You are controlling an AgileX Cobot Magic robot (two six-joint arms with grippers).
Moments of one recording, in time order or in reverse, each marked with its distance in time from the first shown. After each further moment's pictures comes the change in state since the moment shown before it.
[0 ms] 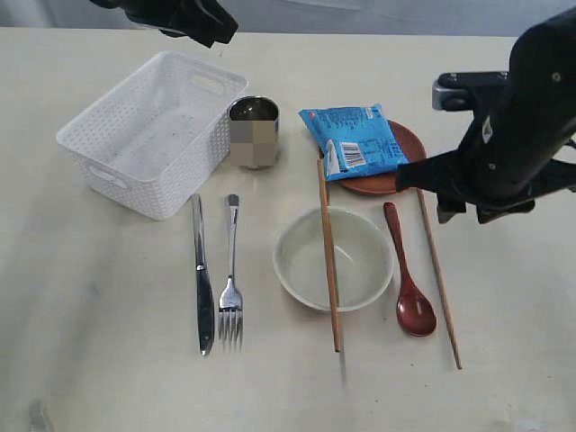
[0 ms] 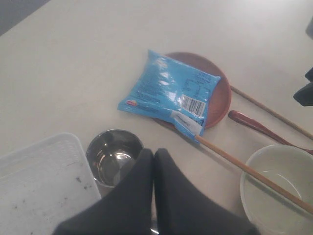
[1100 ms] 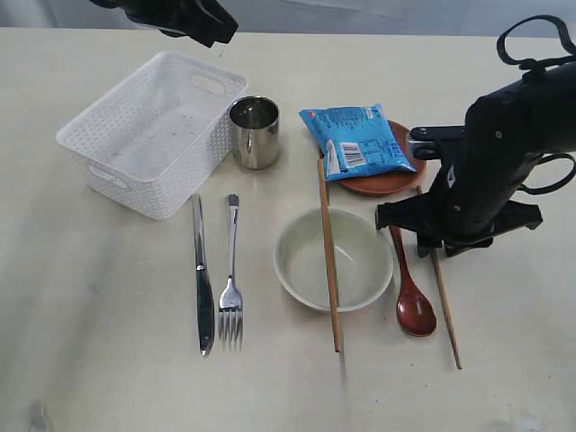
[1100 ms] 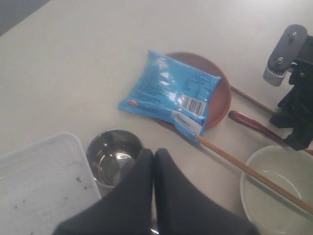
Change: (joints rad) left arm 0.000 0.000 0.000 0.000 0.000 0.000; right arm -0.006 0.197 0.052 0.039 -0.197 -0.028
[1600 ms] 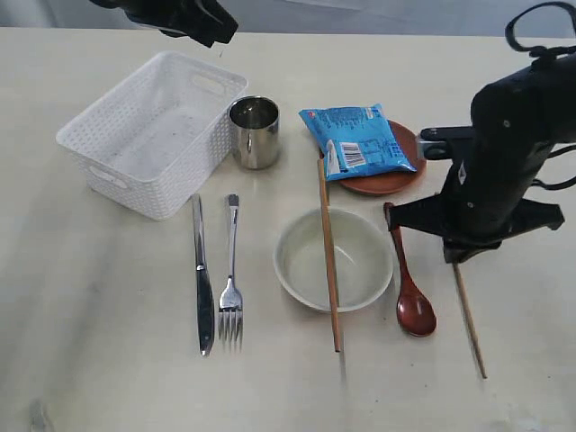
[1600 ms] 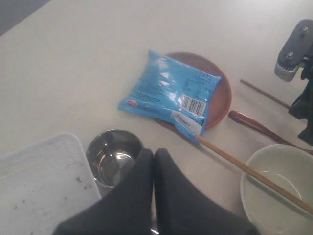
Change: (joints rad) left arm 0.000 0.000 0.000 0.000 0.000 0.000; right arm 0.000 -0.054 -0.024 -0.019 0.160 0.026
